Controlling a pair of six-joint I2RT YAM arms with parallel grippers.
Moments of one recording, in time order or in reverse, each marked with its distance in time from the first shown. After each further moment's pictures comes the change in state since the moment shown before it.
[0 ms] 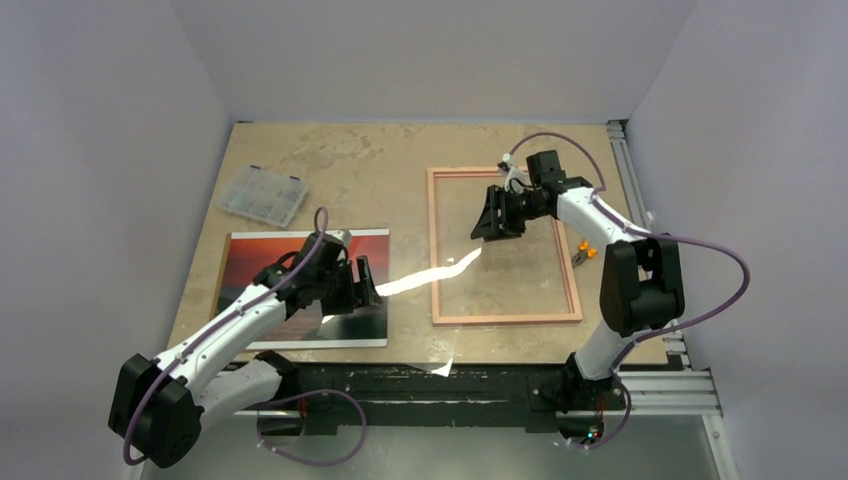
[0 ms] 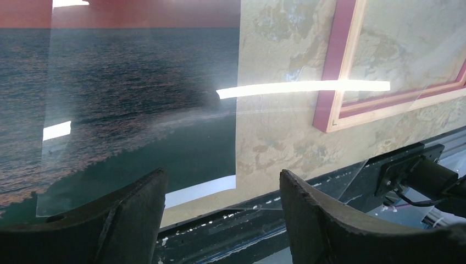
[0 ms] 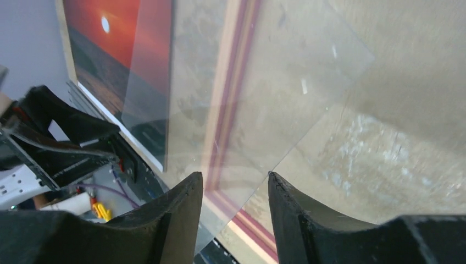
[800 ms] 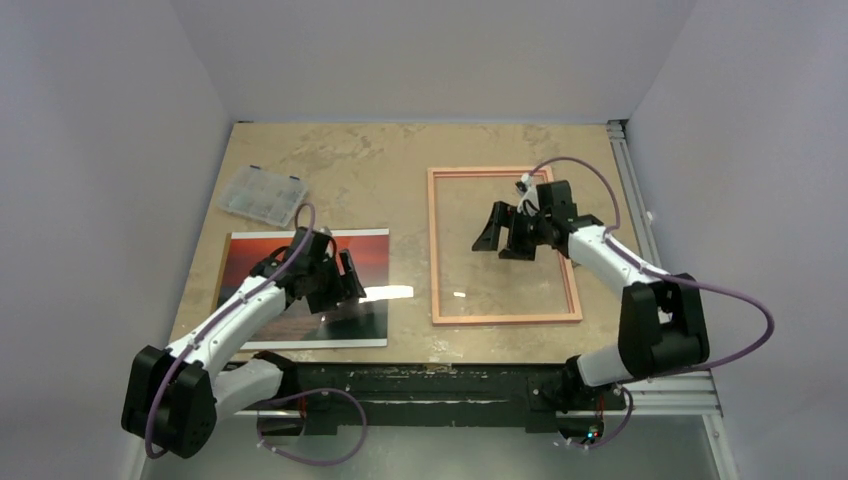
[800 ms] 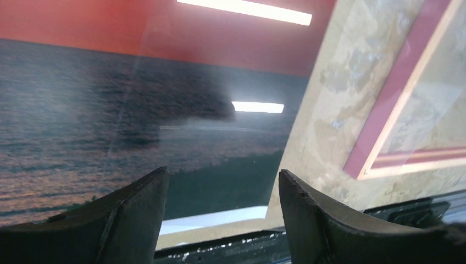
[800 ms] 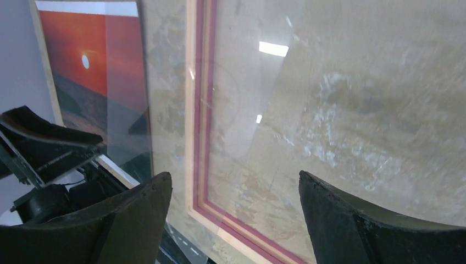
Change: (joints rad) left arm 0.104 0.059 -0.004 -0.022 -0.086 0.003; right arm 0.007 -0.204 -0.206 0.201 0.176 0.170
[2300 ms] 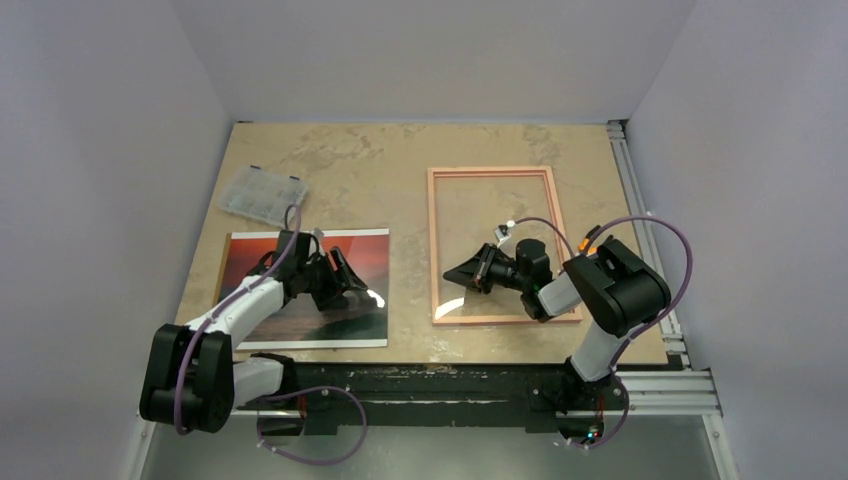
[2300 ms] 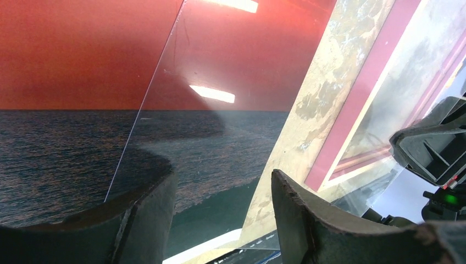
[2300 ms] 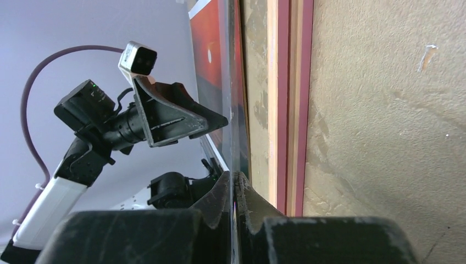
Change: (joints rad) left arm 0.249 0.130 -0.142 0.324 0.300 -0.005; right arm 0.219 0.249 -0.624 1.461 -0.131 0.858
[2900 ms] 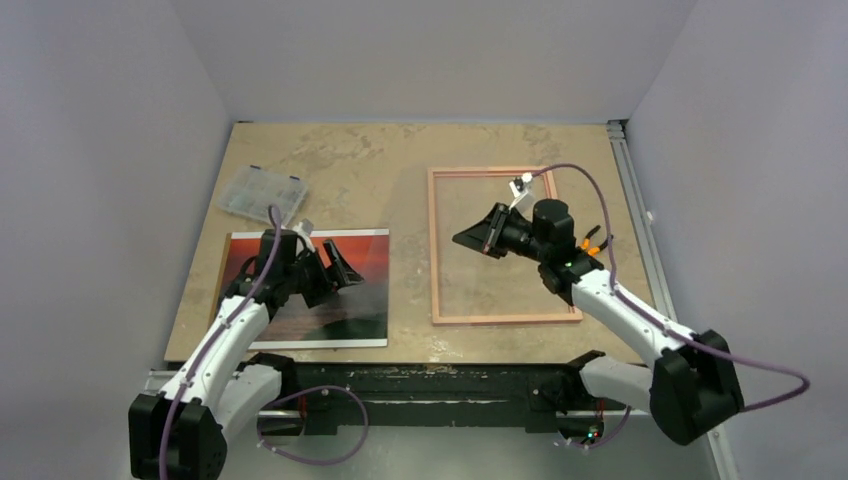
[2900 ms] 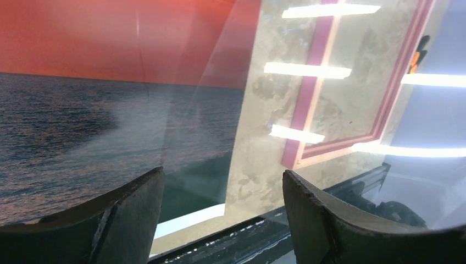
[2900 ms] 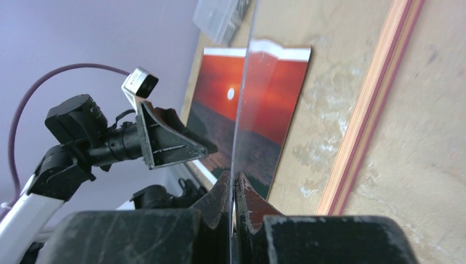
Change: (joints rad) left arm 0.000 -0.280 0.044 -0.187 -0.011 0.028; right arm 0.006 -0.534 0.277 -0.792 0.126 -0.346
